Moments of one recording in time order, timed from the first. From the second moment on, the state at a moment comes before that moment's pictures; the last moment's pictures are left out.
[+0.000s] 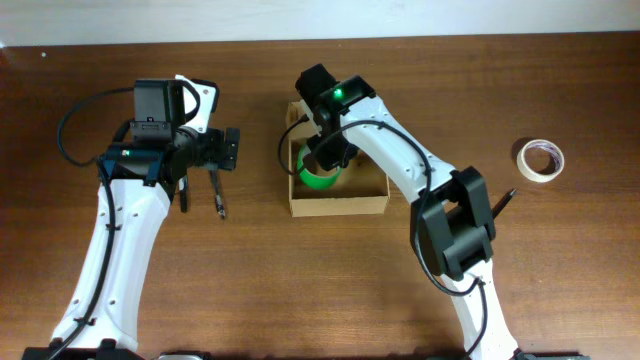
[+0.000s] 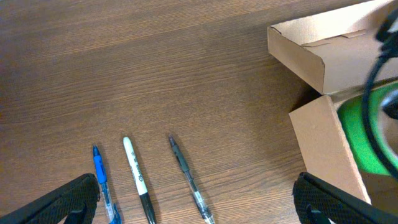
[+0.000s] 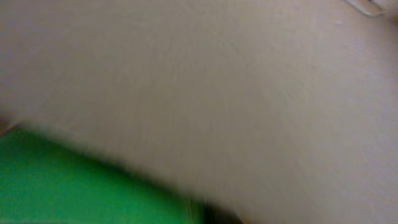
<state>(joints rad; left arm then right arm) -0.05 1.48 1.31 -0.74 0.03 0.16 0.55 2.35 2.10 -1.19 0.04 0.03</state>
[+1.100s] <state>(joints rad) -0.05 1.48 1.31 -0.74 0.03 0.16 0.33 1.82 2.37 -1.38 0.10 0.06</state>
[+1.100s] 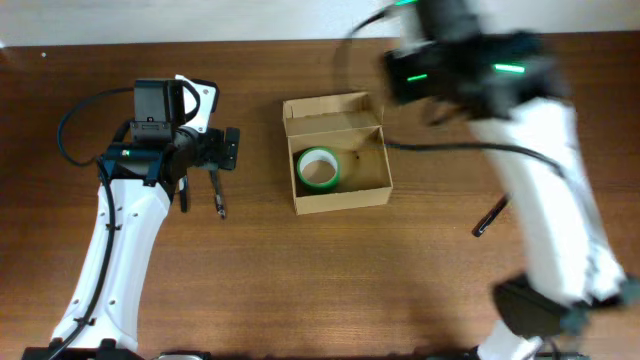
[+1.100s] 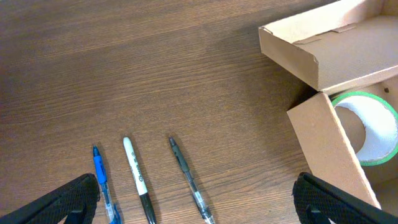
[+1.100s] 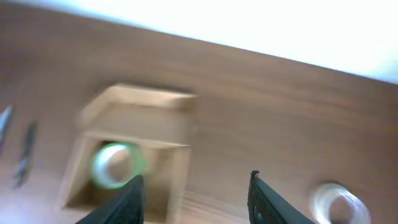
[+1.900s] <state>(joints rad) -0.05 1.48 1.31 -0.74 0.03 0.16 -0.51 1.99 1.65 -1.11 -0.07 0.42</state>
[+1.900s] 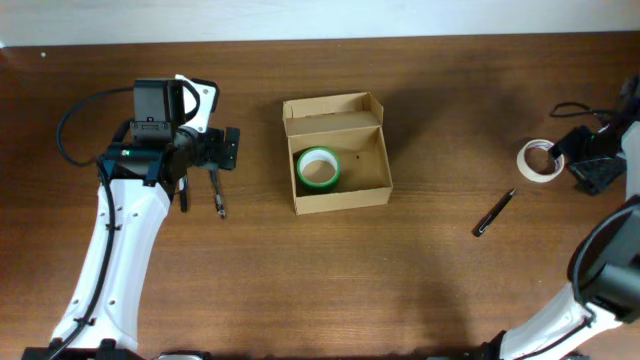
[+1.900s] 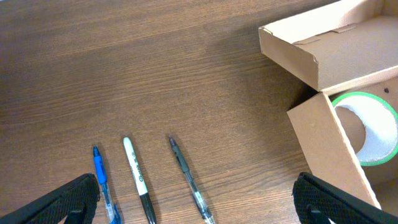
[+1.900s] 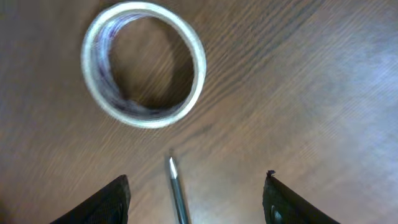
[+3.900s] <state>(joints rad) -0.05 1.48 1.31 -0.74 0.03 0.16 0.17 1.75 2.30 -1.32 -0.06 0.03</state>
